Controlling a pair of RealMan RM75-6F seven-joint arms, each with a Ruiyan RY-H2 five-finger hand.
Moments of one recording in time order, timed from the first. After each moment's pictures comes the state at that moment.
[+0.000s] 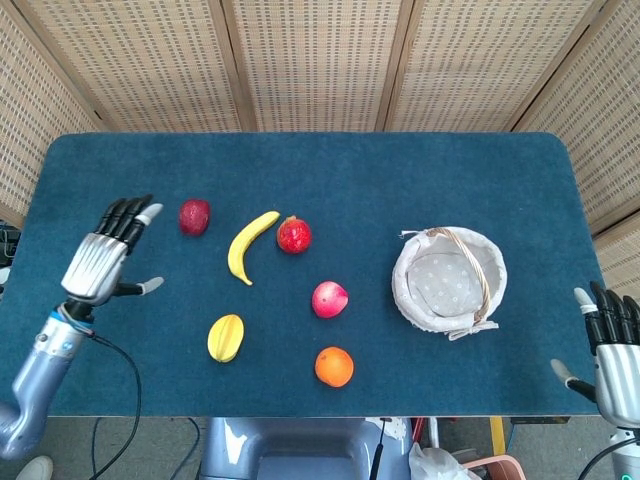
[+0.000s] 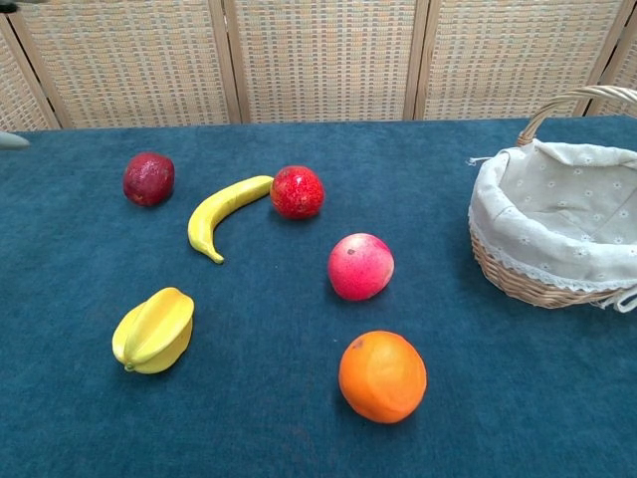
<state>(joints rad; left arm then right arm) -0.51 -1.20 -0.07 -1.53 1.42 1.37 -0.10 -0.02 -1.06 0.08 -1.77 -1.59 1.65 -0.22</state>
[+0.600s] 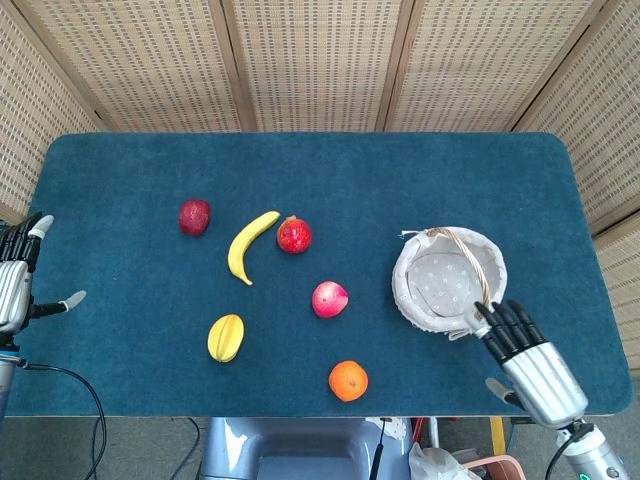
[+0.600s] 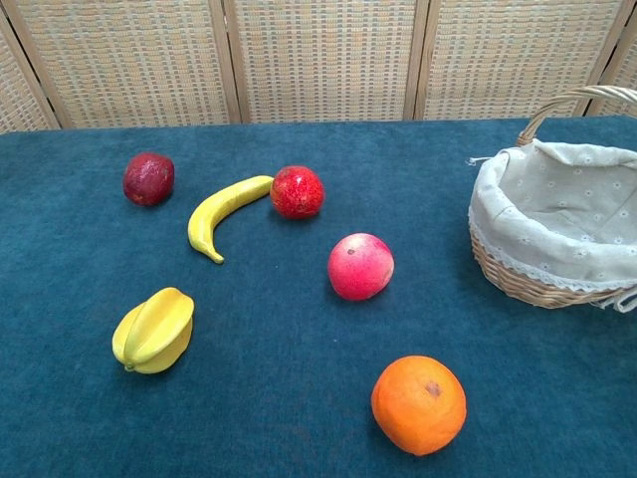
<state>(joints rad) -0.32 -1.09 -0.09 -1.64 1.27 1.44 -0.10 0.15 -1.04 -0.01 -1.70 -1.97 1.47 -0.19</state>
